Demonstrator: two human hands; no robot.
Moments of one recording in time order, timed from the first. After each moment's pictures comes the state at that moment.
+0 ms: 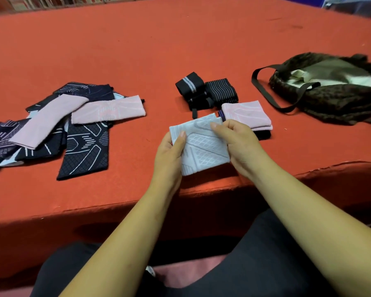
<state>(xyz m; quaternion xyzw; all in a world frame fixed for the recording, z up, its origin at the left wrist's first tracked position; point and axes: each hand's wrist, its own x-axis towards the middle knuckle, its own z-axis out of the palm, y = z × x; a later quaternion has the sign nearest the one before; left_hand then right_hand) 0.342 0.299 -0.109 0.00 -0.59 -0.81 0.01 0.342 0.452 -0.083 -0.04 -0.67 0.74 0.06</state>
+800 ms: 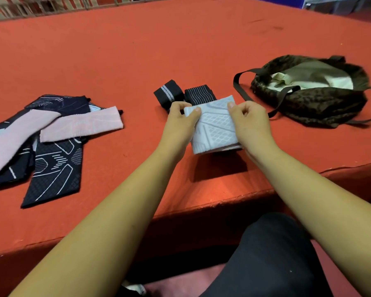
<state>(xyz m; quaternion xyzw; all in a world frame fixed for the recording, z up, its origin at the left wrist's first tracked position) 0.261 0.378 -0.063 -0.05 -0.71 -0.71 -0.01 0.293 0.530 -0.066 -0.10 -0.79 0.54 0.27</state>
